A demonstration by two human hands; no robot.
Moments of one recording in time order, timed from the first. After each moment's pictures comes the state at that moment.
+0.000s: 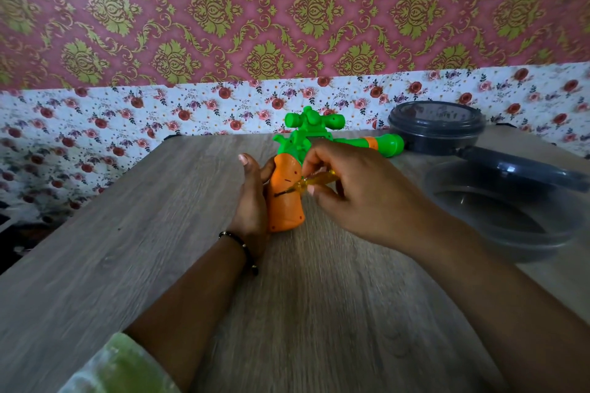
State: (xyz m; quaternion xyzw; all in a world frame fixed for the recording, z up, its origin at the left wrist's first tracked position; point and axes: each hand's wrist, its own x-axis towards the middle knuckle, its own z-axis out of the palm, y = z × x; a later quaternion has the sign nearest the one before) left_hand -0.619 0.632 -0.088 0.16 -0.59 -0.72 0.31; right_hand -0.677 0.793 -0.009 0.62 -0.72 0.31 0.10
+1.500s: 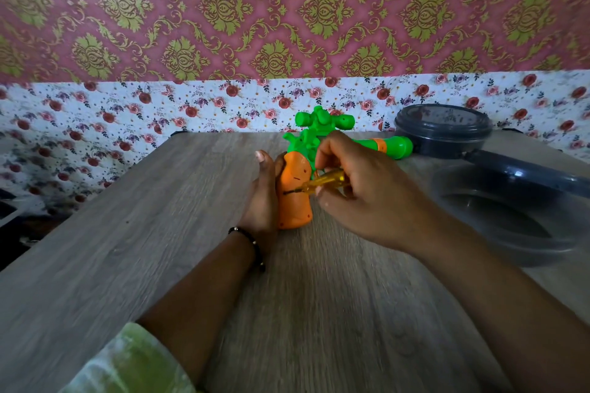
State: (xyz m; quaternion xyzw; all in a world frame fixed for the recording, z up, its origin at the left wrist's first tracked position) left_hand -0.621 0.630 -0.092 0.16 -0.63 -0.69 0.32; right_hand -0.676 0.791 -0.012 0.61 -0.71 0.34 0.10
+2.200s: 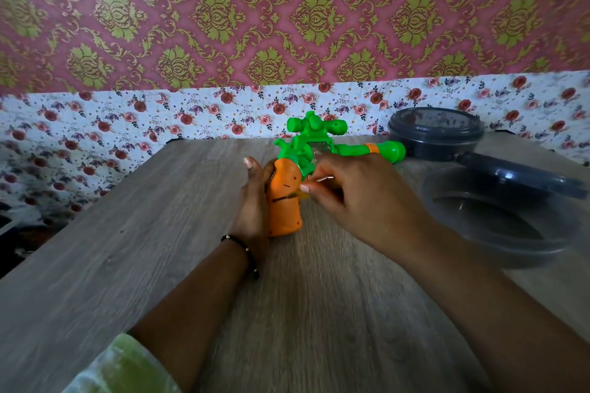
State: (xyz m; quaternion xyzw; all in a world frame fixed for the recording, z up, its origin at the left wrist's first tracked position) left_hand -0.618 0.638 -0.083 0.19 -0.60 -0.69 0.35; right_hand -0.681 0.787 -0.016 0.60 -0.72 0.28 0.22
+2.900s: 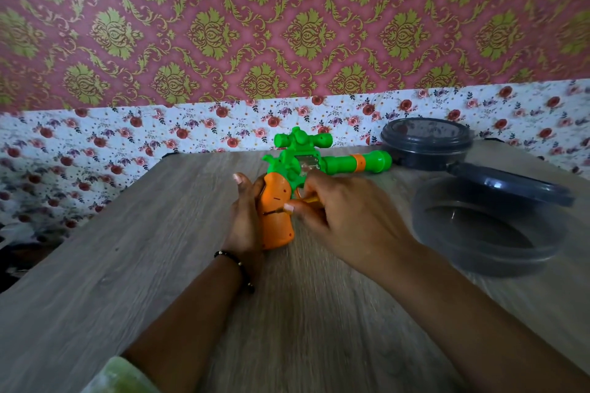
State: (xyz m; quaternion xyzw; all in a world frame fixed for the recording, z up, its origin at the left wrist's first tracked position) left_hand -0.614 0.635 -0.084 0.21 -0.59 -0.70 0.35; right_hand -0.672 0.787 -0.021 0.59 -0.72 0.29 0.22
